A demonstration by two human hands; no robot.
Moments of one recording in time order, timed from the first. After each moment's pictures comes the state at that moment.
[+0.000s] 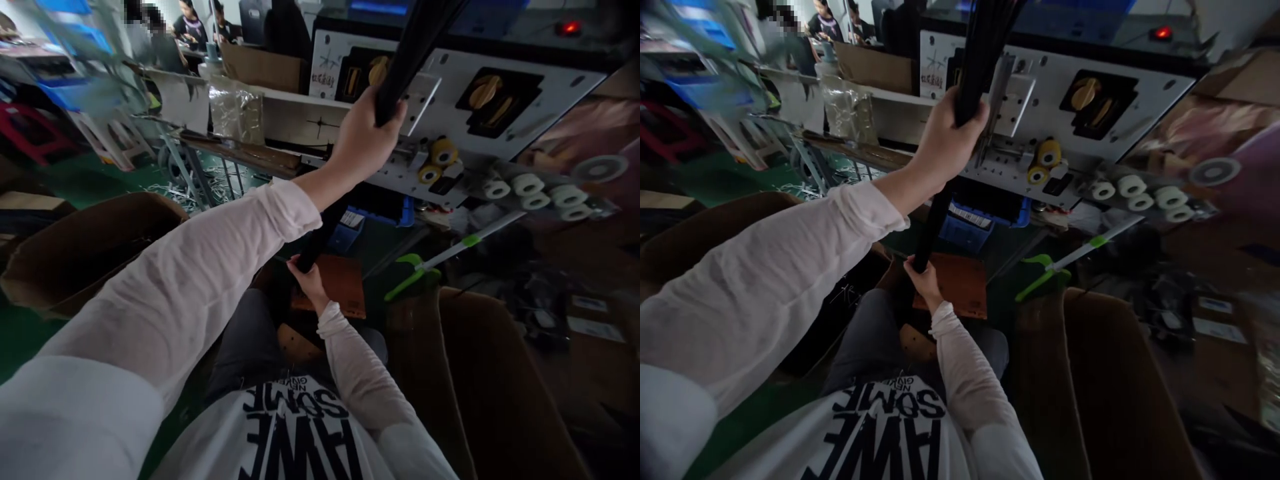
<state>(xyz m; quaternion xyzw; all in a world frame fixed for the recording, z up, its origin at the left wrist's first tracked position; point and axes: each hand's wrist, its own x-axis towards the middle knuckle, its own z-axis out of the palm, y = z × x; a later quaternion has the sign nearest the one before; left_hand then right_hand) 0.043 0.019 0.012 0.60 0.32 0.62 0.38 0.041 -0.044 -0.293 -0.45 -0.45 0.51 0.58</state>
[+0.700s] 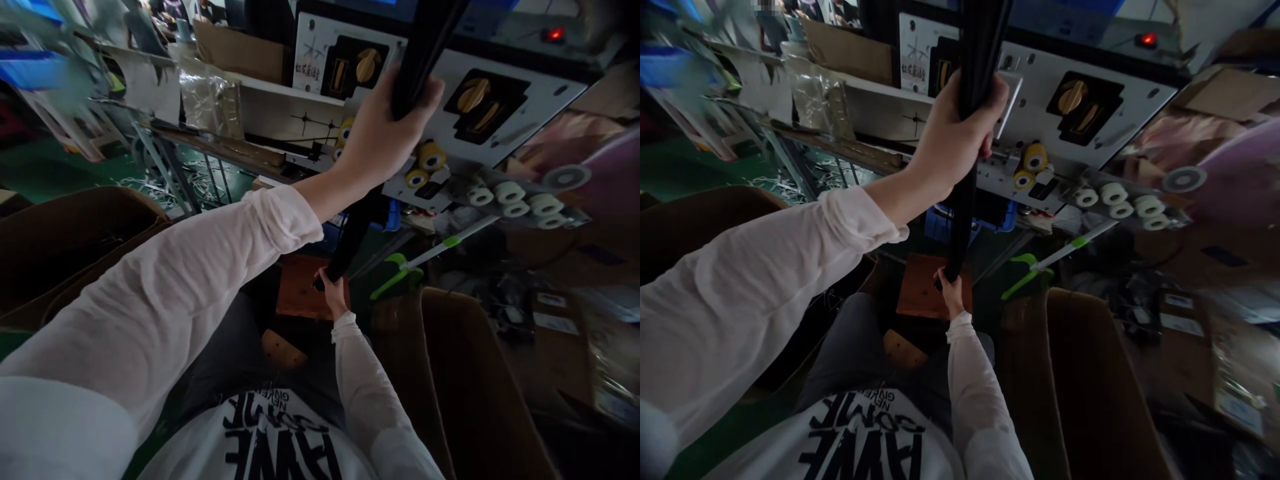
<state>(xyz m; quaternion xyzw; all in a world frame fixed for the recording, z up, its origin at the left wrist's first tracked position) 0.069 0.015 0.012 0.62 0.18 0.62 0.44 0.158 -0.035 -0.351 -0.53 -0.41 0.47 0.58</state>
